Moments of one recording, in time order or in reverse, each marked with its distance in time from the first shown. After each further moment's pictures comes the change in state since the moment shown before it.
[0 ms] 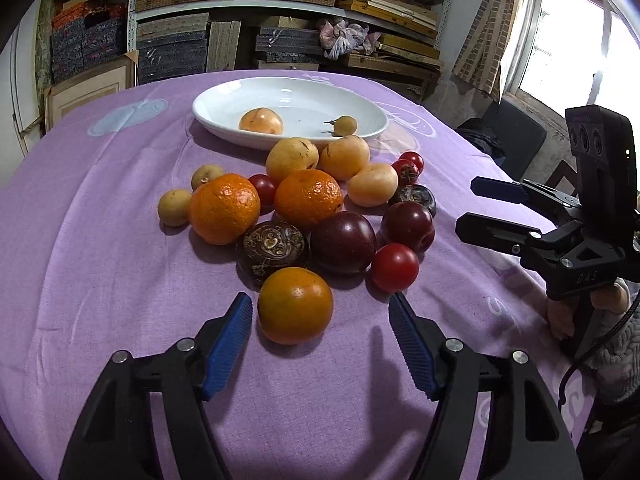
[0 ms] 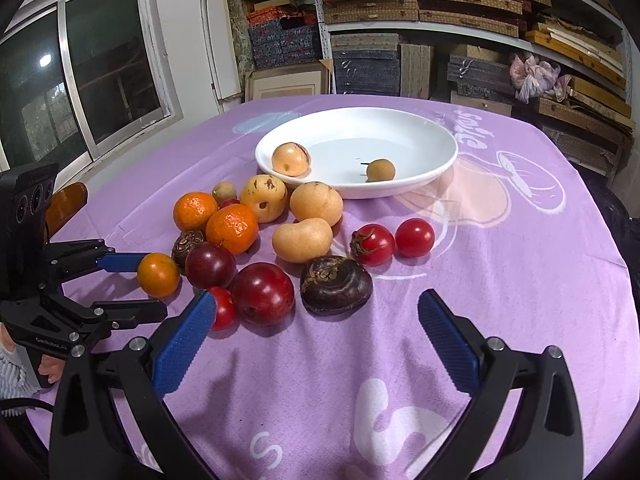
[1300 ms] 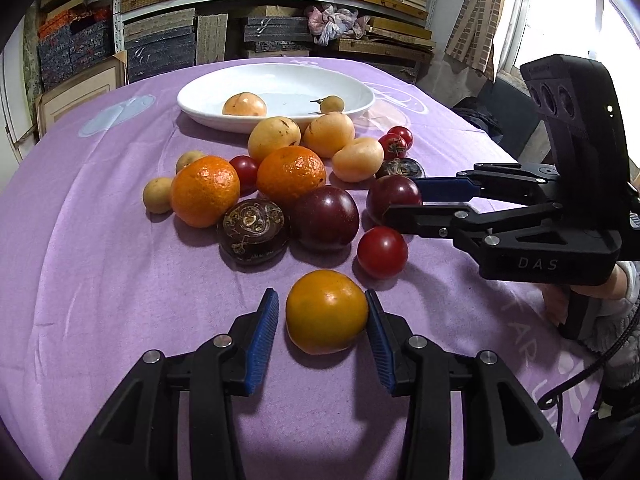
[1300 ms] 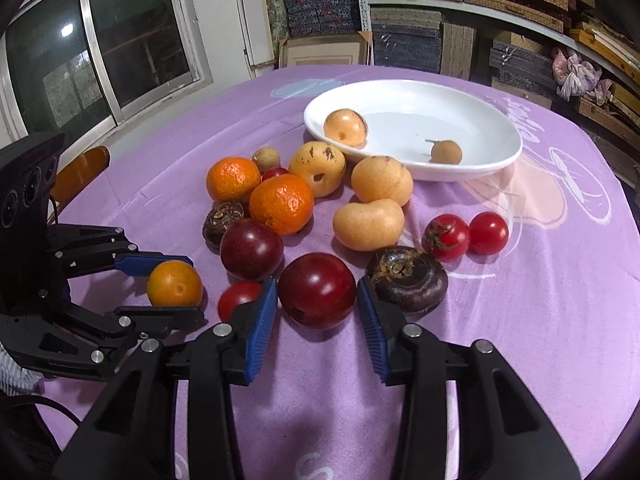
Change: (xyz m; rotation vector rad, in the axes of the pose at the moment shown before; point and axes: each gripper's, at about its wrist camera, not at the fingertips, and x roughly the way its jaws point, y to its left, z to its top) left arm 0.005 -0.020 -0.004 0.050 0.052 0.012; right arm 0.037 0.030 0.005 -0.080 0.134 0.092
